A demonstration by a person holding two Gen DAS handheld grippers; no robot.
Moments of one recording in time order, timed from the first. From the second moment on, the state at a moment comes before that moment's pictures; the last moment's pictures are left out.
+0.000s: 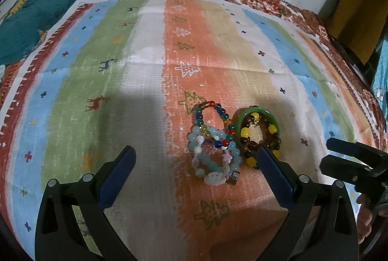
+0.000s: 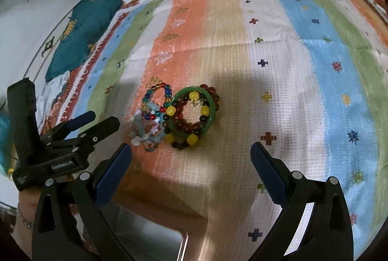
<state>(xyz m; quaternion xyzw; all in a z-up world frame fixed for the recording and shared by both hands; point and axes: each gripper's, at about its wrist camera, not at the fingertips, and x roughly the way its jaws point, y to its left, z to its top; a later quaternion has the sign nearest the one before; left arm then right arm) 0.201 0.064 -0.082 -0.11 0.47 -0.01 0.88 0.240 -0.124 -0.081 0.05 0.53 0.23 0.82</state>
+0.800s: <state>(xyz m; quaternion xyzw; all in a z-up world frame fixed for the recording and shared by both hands) 0.262 0.074 -0.114 -0.14 0.52 -0.04 0.84 0.274 -0.111 -0.115 0.07 0.57 0.22 0.79</state>
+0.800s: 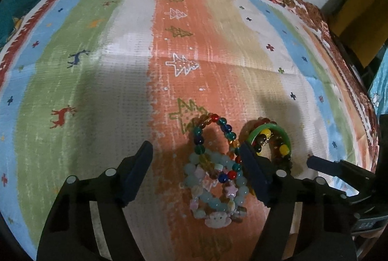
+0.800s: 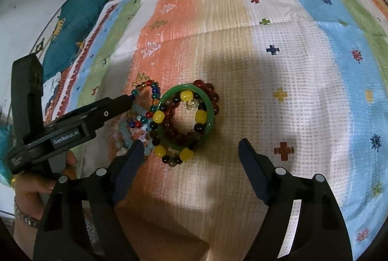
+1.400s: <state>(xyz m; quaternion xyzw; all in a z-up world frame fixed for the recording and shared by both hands) 0.272 0.074 -0.131 -0.14 0.53 -0.06 0.84 0.281 -0.105 -0.134 0.07 0.59 0.22 0.77</state>
